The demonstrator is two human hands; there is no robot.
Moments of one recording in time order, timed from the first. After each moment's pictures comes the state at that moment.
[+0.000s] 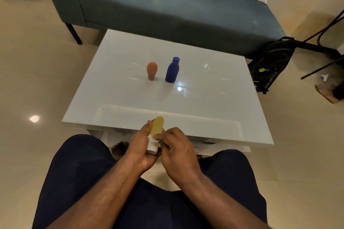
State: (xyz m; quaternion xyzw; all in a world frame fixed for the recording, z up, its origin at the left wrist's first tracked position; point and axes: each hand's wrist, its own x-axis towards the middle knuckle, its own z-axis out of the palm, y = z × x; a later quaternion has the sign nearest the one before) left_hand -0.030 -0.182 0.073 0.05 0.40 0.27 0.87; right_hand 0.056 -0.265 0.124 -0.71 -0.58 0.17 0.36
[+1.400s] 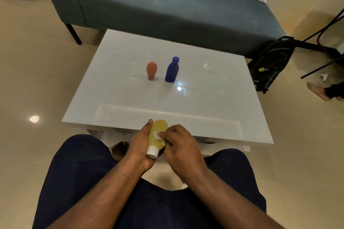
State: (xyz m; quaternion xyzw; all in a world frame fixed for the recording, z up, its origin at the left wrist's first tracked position) left_hand -0.030 -0.185 0.081 0.10 0.47 0.27 0.83; right_hand 0.071 -0.260 0.118 -0.71 -0.62 0.13 0.32
